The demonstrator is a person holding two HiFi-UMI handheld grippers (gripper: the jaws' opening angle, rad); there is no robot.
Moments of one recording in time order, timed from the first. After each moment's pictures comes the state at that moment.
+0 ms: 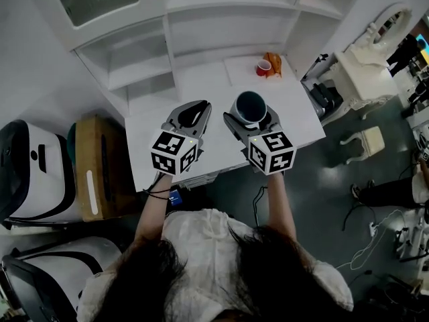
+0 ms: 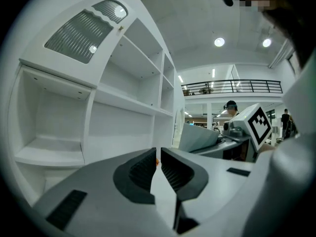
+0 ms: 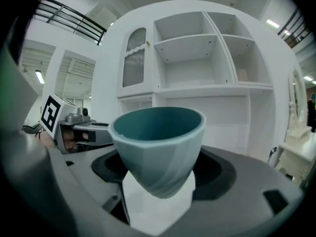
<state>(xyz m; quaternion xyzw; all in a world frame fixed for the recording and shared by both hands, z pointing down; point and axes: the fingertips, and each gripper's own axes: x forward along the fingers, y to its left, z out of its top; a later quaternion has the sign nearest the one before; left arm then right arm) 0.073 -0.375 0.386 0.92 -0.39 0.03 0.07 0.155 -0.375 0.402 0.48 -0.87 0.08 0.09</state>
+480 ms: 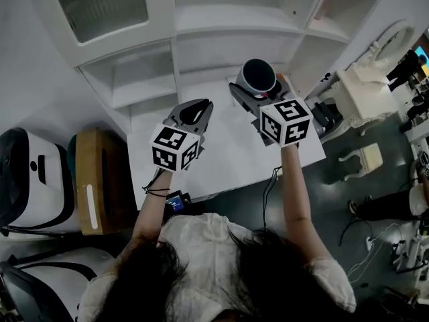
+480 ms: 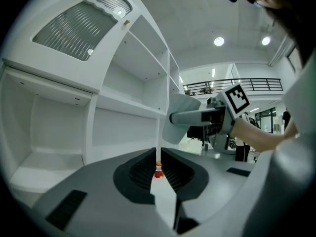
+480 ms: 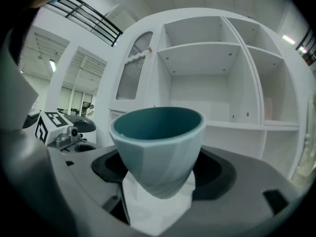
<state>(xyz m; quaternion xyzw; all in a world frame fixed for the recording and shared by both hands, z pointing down) 0.059 -0.447 0.354 0.92 -0.39 0.03 0.05 0.142 -0.489 0.290 0.45 -0.89 -0.02 0.08</state>
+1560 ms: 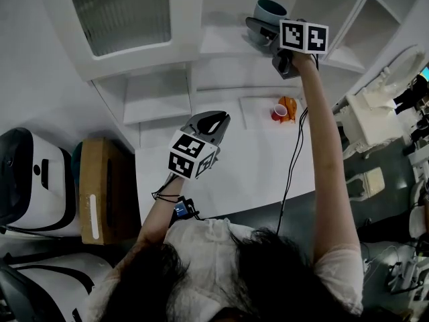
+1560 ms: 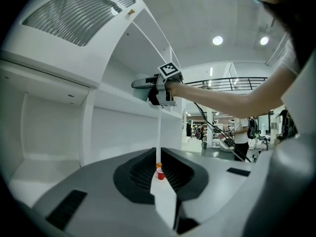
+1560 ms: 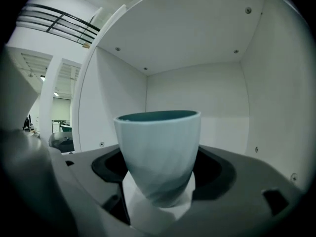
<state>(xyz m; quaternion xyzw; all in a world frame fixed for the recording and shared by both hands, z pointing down) 0.058 -0.494 0.353 0.92 -0.38 0.04 0.05 0.115 -0.703 0.161 0.42 -0.90 0.04 0.08</state>
